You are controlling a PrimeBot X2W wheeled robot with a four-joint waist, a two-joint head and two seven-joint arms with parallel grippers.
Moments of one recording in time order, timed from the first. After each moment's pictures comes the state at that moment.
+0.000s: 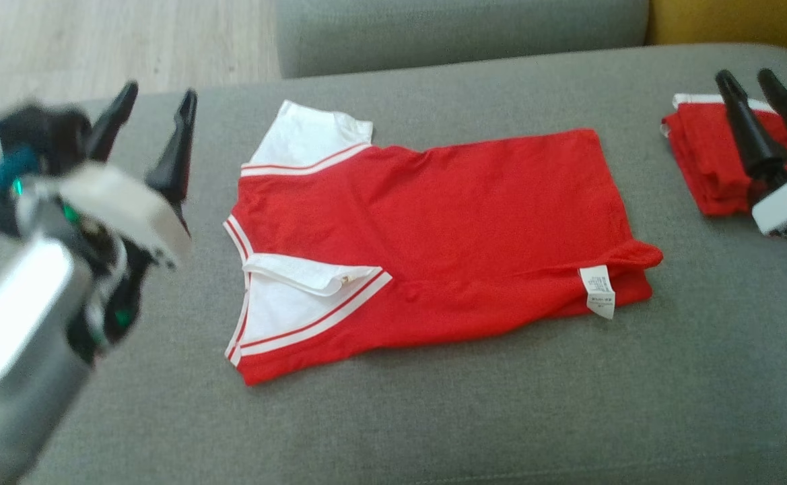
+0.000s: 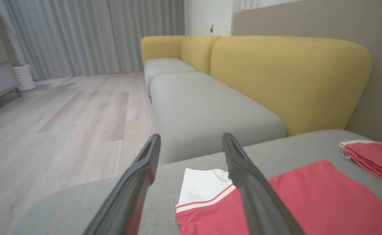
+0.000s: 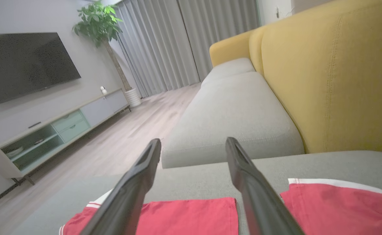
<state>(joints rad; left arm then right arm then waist) -0.66 0.61 -0.76 0.17 -0.83 0.25 -0.10 -0.77 -0.77 0.93 0.48 1.32 0.13 -0.24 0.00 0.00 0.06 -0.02</state>
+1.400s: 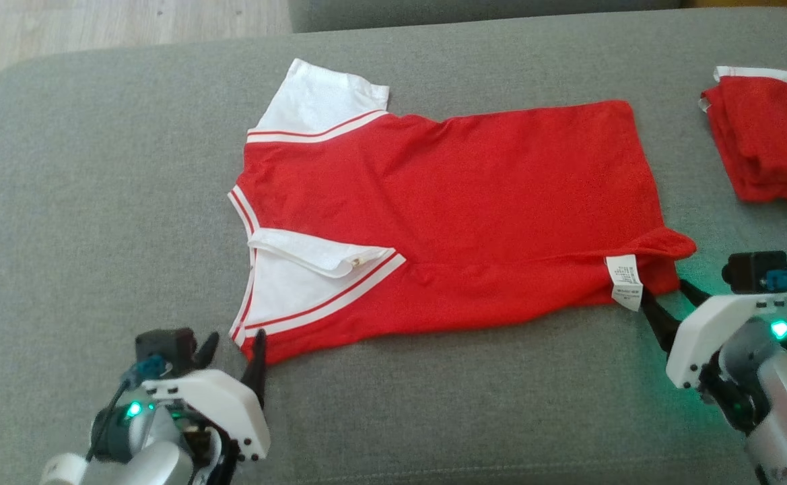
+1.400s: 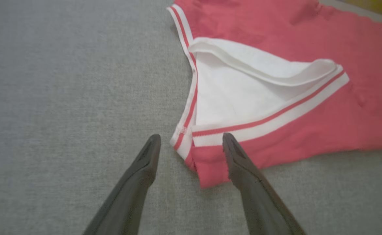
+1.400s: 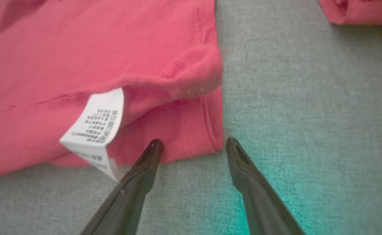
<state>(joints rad) -0.12 0.37 -0.62 0.18 -0.67 0.36 0.00 -0.31 -0.36 0.27 0.59 0.51 0.13 0.26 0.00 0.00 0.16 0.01</state>
